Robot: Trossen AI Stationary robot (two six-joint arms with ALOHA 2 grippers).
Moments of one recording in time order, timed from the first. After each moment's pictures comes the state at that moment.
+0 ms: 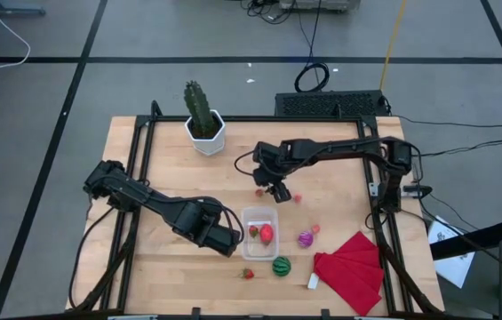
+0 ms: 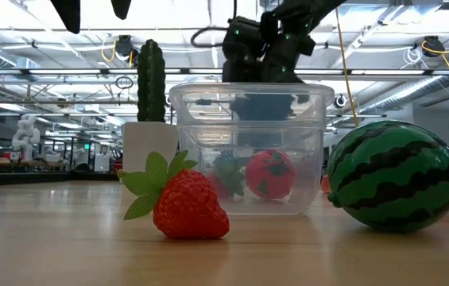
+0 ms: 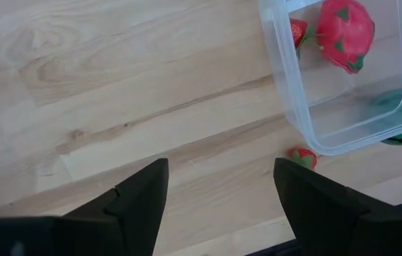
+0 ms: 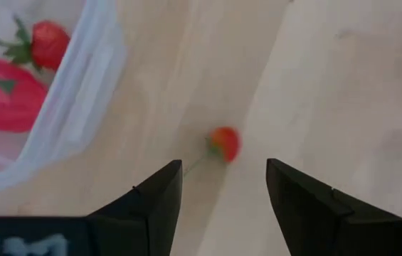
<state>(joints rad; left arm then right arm) -0.43 1.83 1.76 -1.39 -0.08 -1.71 -0.20 1.87 1.36 -0.66 -0.23 -0.51</state>
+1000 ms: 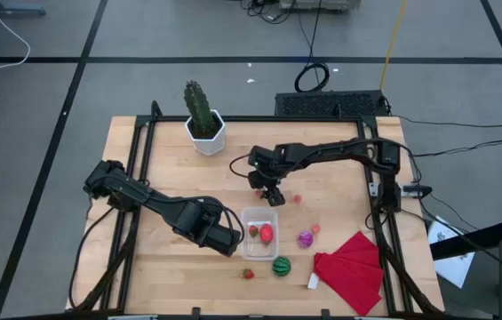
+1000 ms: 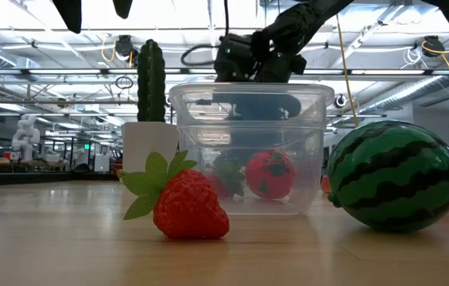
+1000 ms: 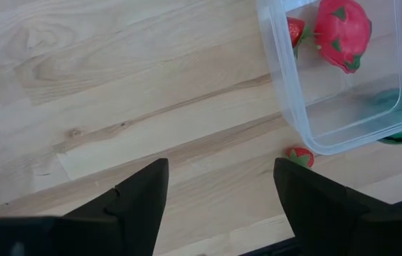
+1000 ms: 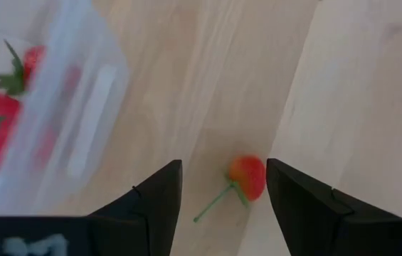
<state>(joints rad) -0.43 1.83 1.76 -1.38 -0.08 -1.71 -0.20 1.96 1.35 -0.57 -0.32 -0.44</state>
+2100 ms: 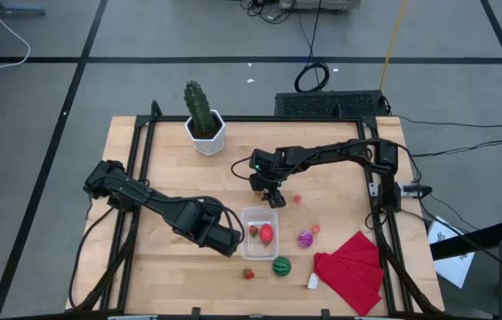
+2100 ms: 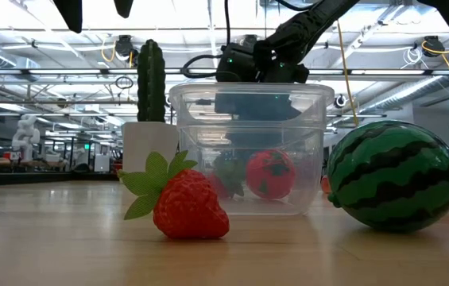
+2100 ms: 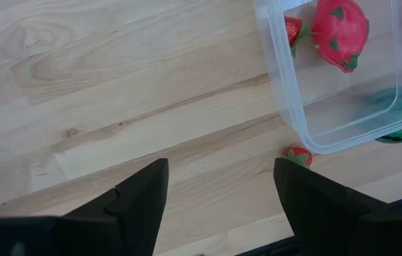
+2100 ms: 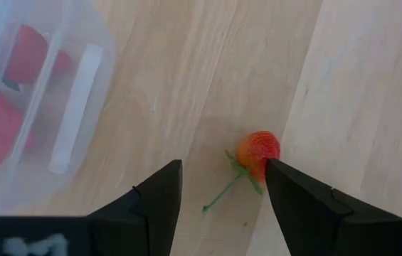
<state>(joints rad) -0.43 1.83 1.76 -1.38 -0.08 -1.71 -0.19 1.98 1.30 -0.50 -0.31 -0.42</state>
